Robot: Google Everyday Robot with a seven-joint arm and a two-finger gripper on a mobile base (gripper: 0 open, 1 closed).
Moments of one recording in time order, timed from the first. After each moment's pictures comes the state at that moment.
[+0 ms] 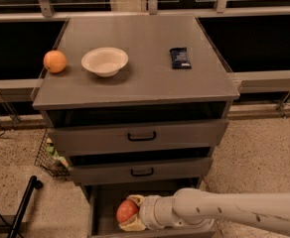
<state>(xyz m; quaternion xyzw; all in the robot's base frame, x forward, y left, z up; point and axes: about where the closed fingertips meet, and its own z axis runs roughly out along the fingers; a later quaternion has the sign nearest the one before) 0.427 0.048 0.456 -0.57 0.71 0.24 0.35</state>
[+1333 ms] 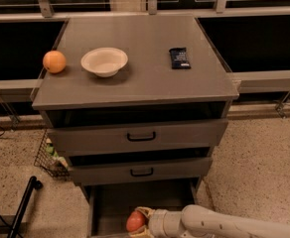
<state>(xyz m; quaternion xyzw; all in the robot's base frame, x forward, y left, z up) 0.432 0.021 0.334 -0.55 0.70 0.27 0.38</state>
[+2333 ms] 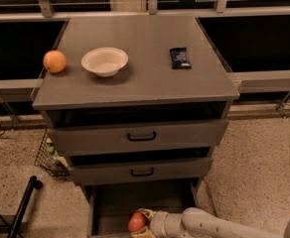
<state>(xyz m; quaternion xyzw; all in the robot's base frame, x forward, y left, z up) 0.450 0.016 0.276 -0.54 0.69 0.28 0.40</state>
